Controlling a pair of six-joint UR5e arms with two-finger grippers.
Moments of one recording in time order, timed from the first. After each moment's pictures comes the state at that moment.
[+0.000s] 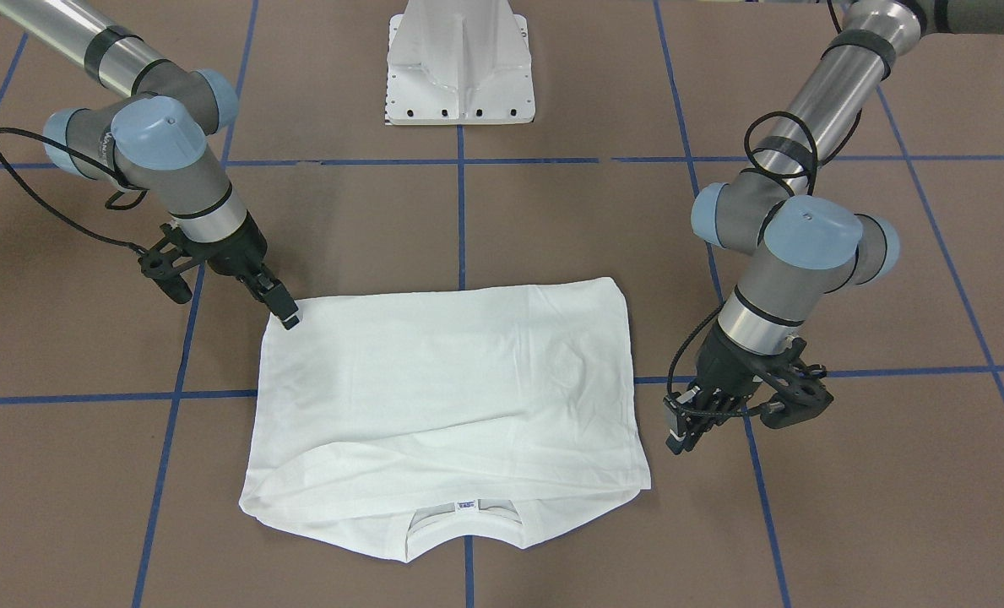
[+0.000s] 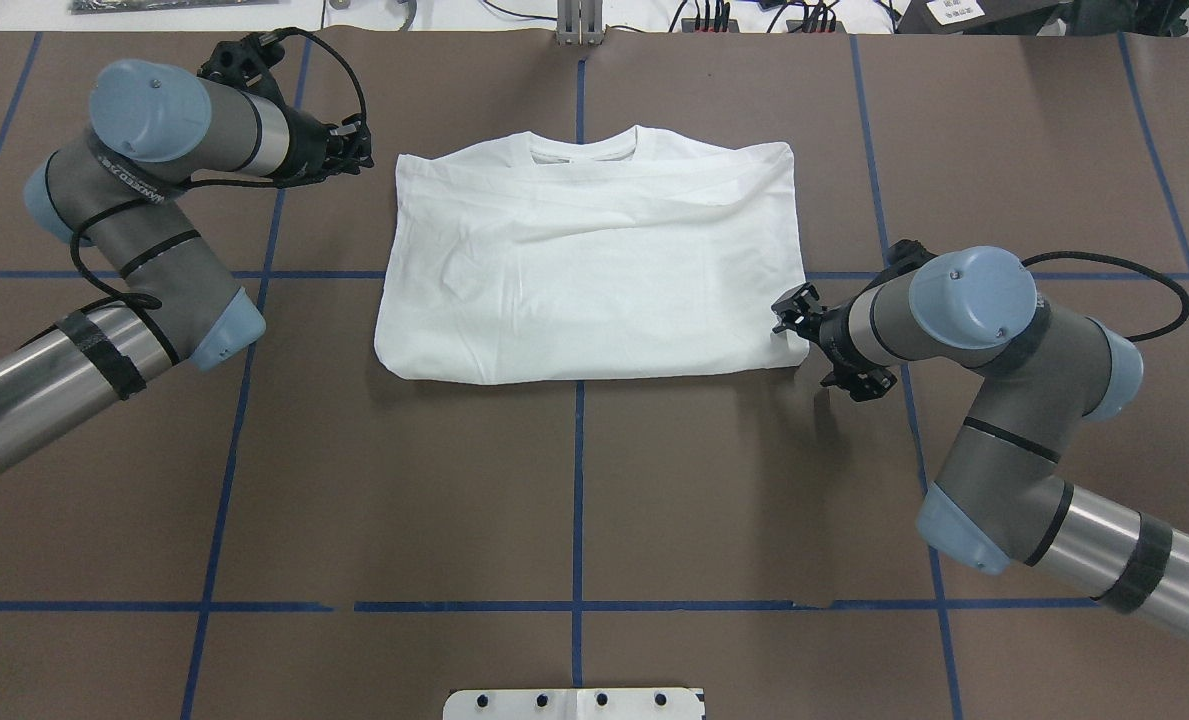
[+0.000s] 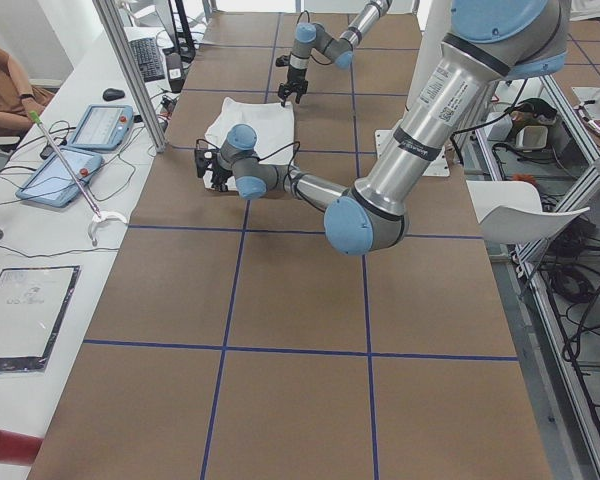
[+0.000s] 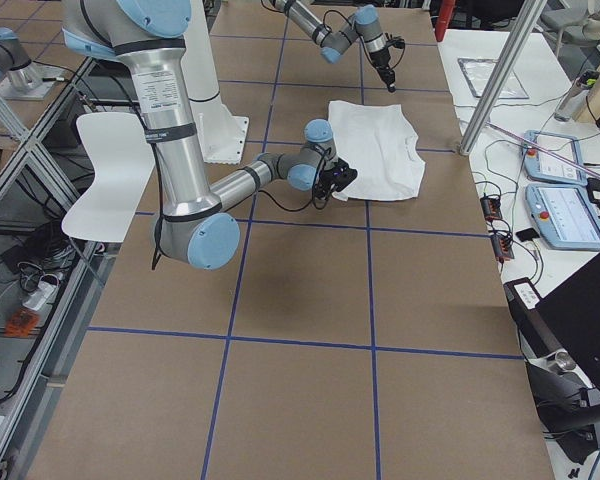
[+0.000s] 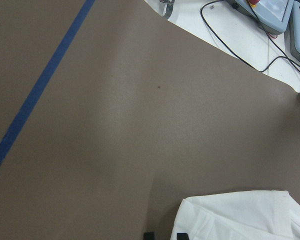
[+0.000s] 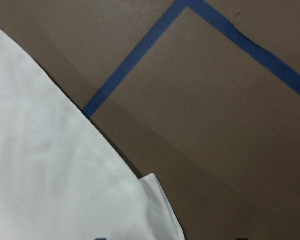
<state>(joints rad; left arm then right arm) -0.86 -2.18 -1.21 -2.44 -1.84 -1.46 0.62 -1.28 1.68 -1.06 1.83 2.00</state>
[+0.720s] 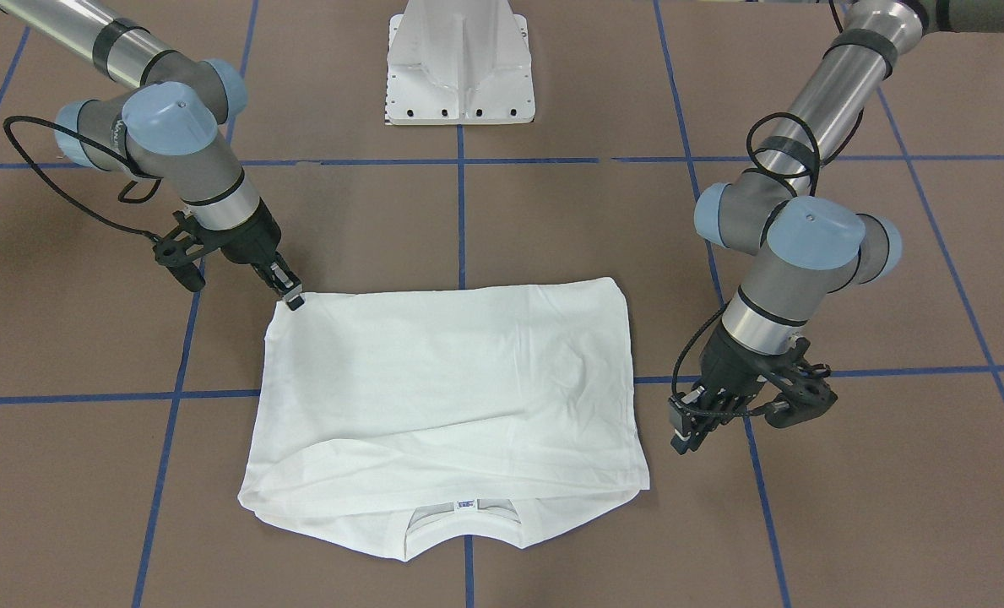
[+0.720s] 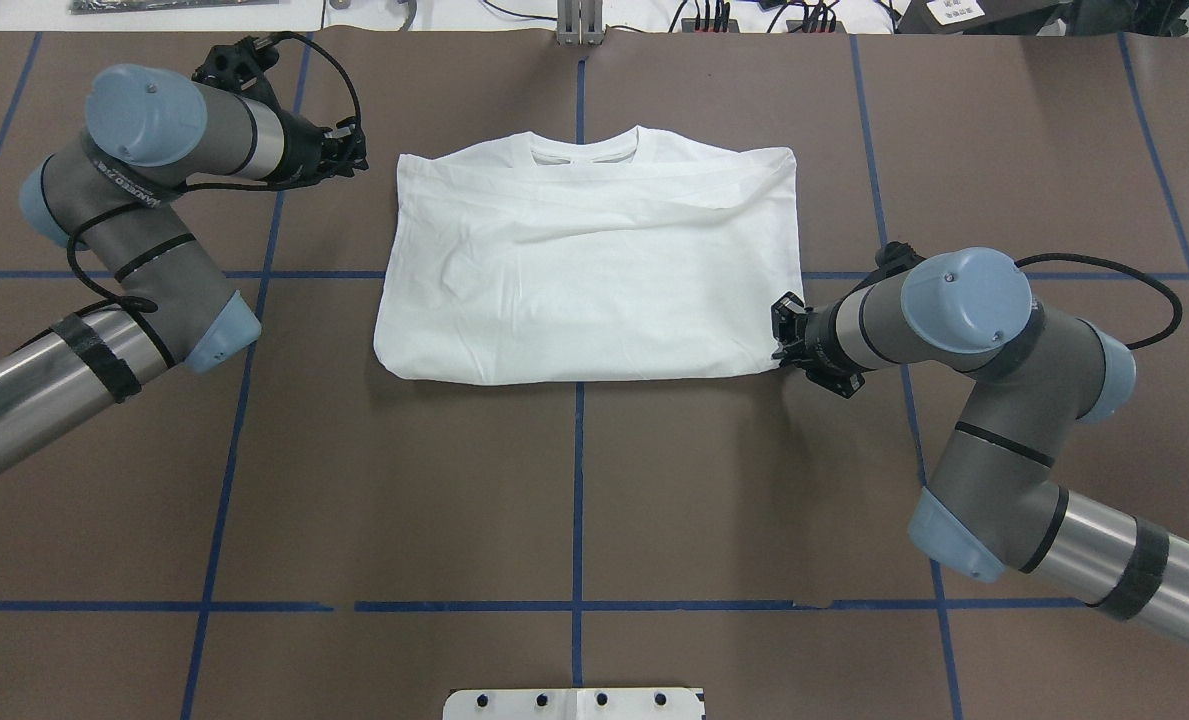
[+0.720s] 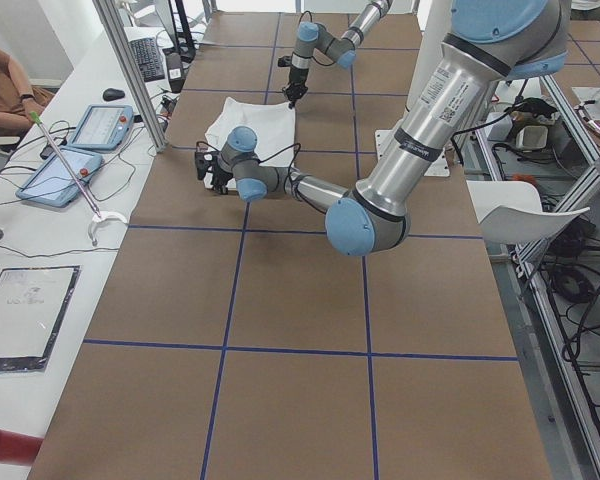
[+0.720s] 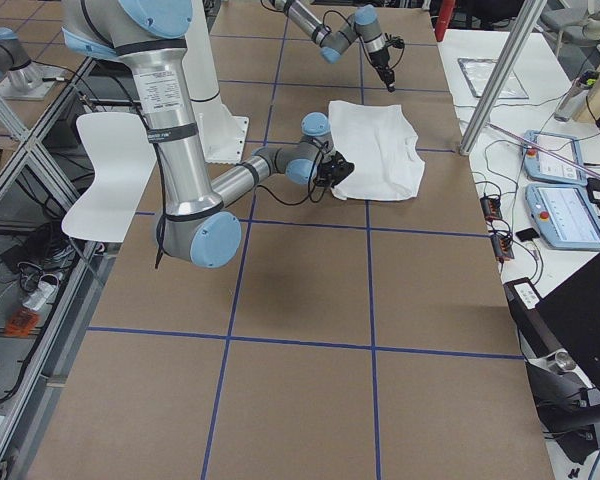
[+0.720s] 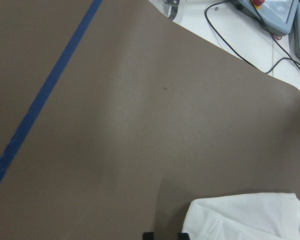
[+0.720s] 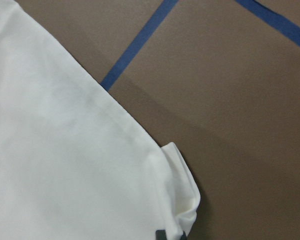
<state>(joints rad) -0.86 -2.17 -1.21 -2.45 -1.83 -1.46 0.61 -1.28 1.73 -1.06 1.84 2.05</state>
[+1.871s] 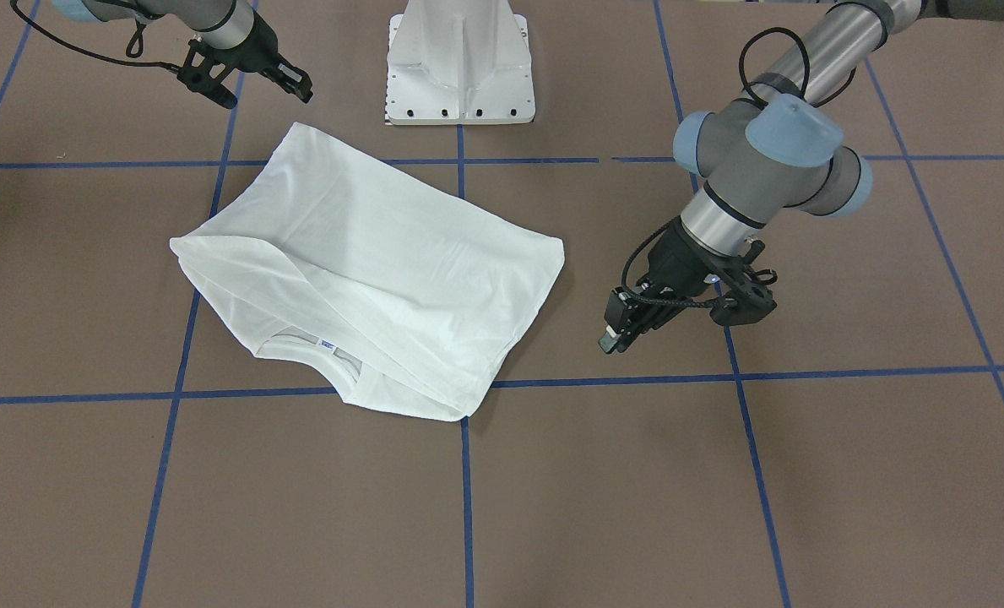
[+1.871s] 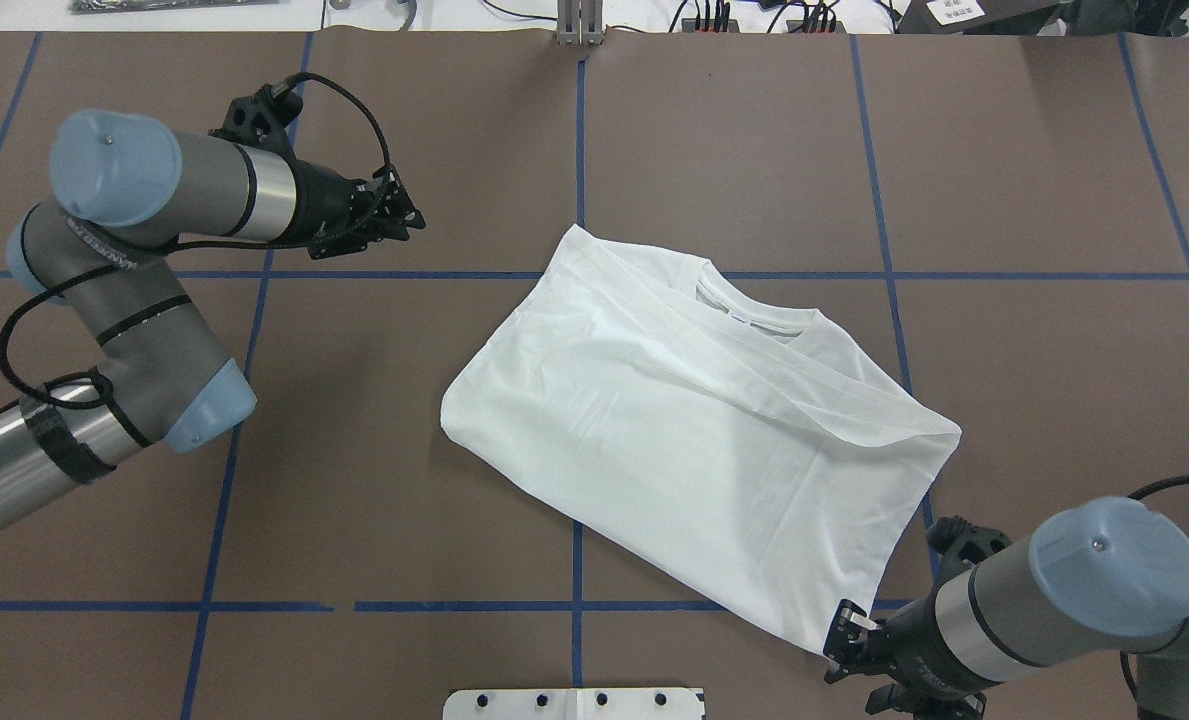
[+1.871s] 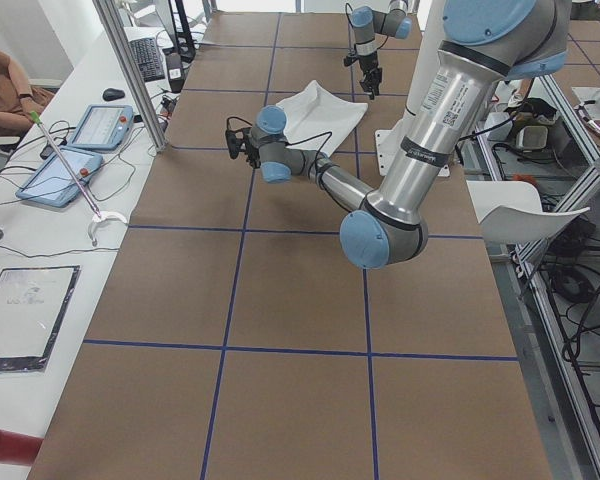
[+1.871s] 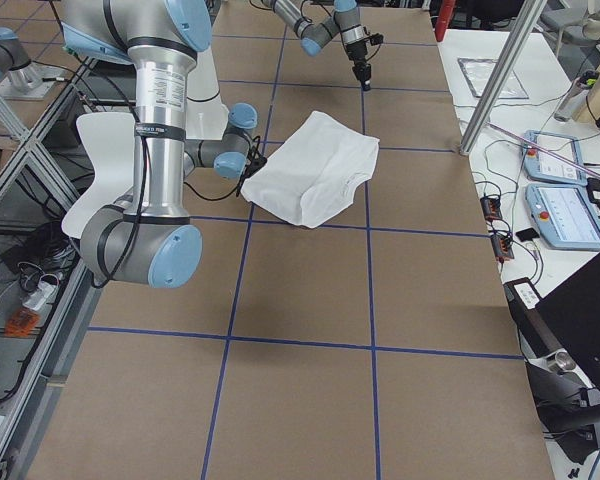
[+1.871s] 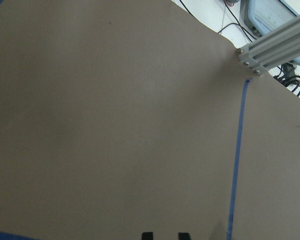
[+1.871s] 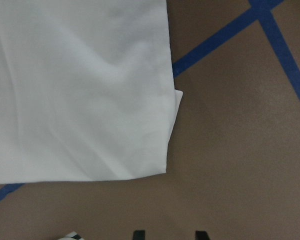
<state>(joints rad) -0.76 -2.04 -1.56 -2.42 -1.94 -1.67 0.25 -1.68 2.19 -1.11 2.07 2.12</state>
